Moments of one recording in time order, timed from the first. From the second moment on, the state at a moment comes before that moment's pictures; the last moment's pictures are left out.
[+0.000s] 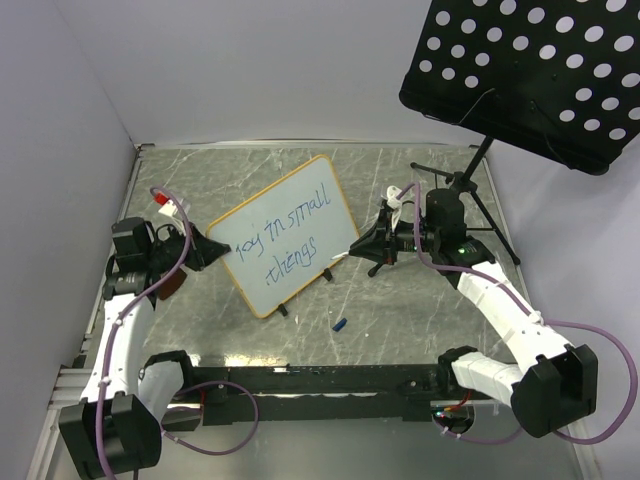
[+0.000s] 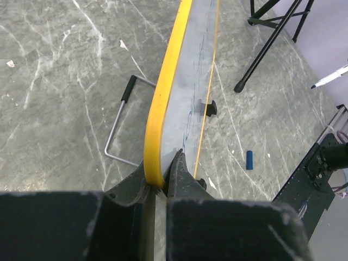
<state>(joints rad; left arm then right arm) 0.18 0.91 0.65 -0.27 0.90 -0.05 0.32 1.09 0.86 -0.19 -1.01 -0.19</state>
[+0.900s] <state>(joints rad) 0.19 0.89 0.68 -0.51 0.54 0.30 0.30 1.08 0.85 -0.16 -1.04 -0.16</state>
